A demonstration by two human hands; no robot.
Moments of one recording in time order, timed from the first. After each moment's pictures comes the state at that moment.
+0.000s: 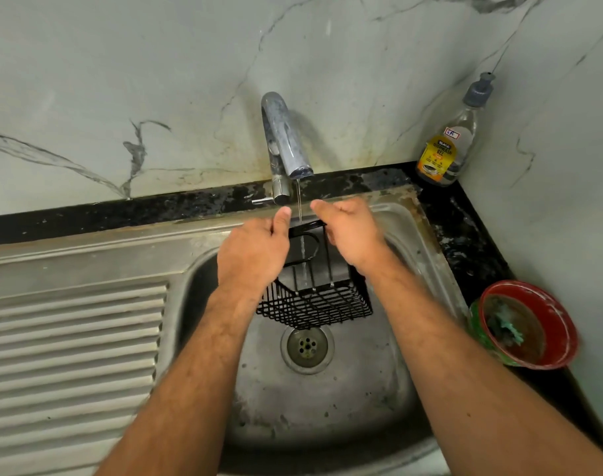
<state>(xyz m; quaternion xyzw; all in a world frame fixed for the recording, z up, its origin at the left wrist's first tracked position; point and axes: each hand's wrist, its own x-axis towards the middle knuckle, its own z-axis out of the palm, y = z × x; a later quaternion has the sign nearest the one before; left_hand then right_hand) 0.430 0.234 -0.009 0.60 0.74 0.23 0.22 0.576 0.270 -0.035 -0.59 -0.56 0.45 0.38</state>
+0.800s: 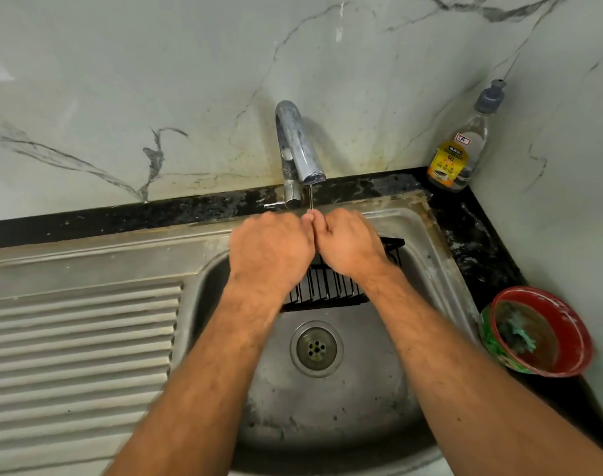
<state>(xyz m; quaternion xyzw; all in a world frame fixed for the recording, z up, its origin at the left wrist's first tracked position) 0.445 0.223 0.024 0.70 0.71 0.02 -0.04 0.560 0.265 -0.026 -0.60 -0.74 0.23 0.21</state>
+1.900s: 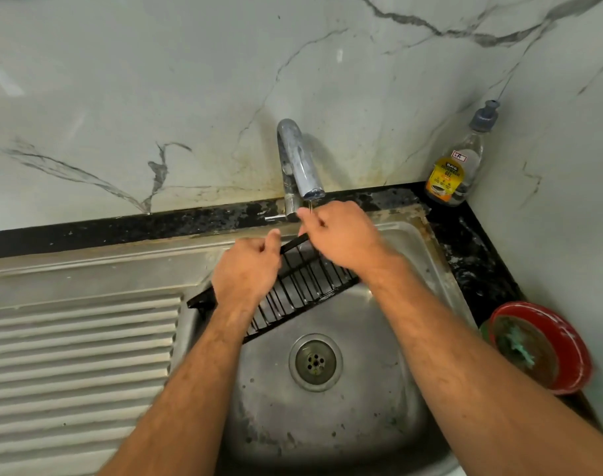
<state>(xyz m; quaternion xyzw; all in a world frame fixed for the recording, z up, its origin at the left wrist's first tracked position) 0.405 0.235 -0.021 0.53 0.78 0.24 0.24 0.562 0.286 -0.008 -0.55 -0.77 0.26 0.20</state>
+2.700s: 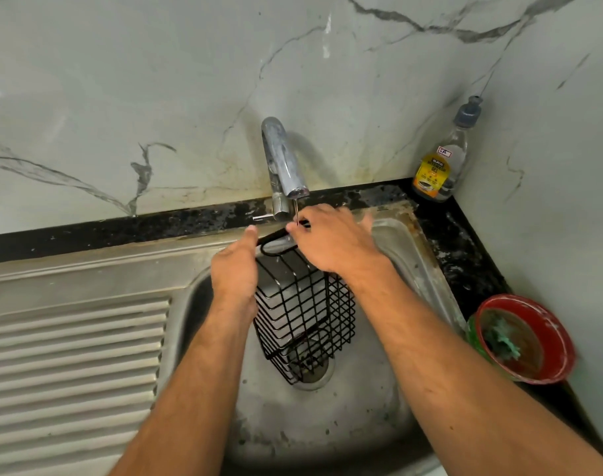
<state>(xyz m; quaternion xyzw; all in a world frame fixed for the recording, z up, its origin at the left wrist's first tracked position) 0.418 0.237 -0.034 0.22 0.69 0.51 0.46 0.556 0.278 -0.005 -0.64 -0.74 0.22 0.08</state>
